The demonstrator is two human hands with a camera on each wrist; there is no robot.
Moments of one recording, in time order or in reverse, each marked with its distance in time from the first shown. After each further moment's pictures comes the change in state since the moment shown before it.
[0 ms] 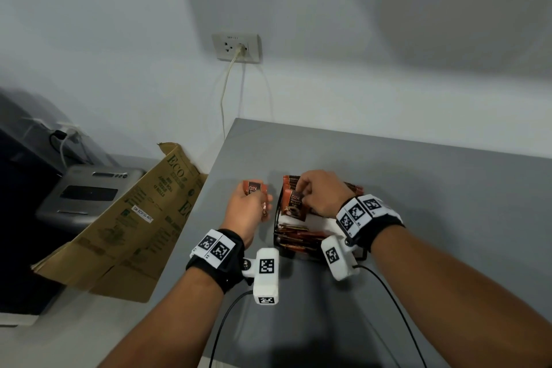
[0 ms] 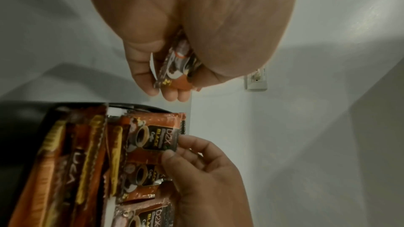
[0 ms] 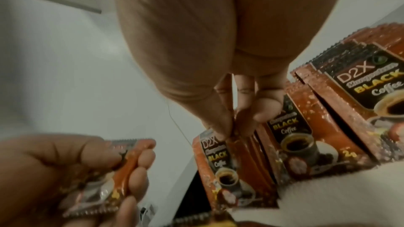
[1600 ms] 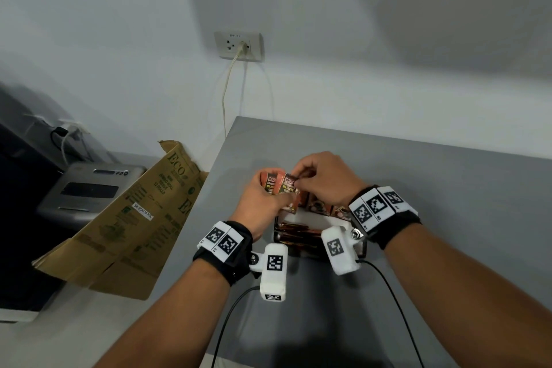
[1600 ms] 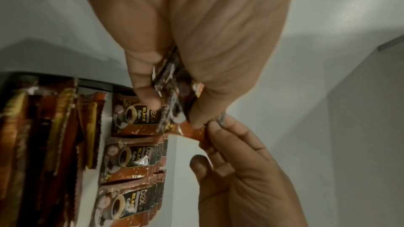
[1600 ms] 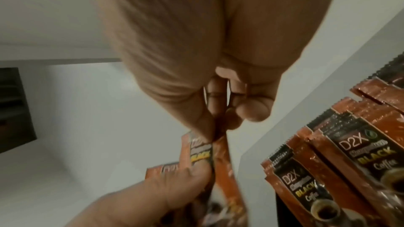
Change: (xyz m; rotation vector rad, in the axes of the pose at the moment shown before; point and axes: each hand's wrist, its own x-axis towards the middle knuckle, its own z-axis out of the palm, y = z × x) left_hand -0.005 0.005 0.014 0.012 -0.198 0.117; right_hand -0.019 -0.028 -0.031 0.246 0.111 -0.123
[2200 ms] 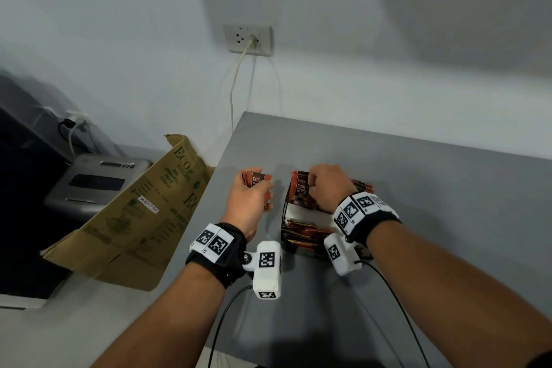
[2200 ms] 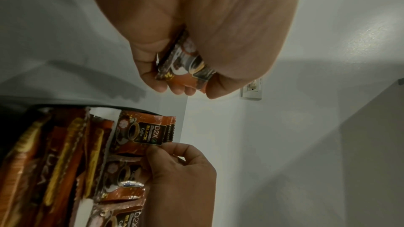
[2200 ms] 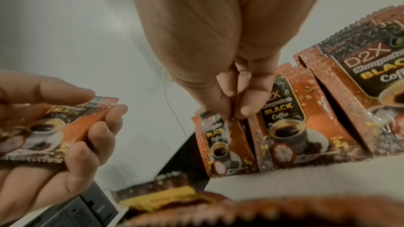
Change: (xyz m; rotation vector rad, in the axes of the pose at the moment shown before) left_hand 0.000 0.000 -0.024 -0.162 0.223 -0.040; right_hand 0.023 0.034 0.036 -0.405 -0.016 0.167
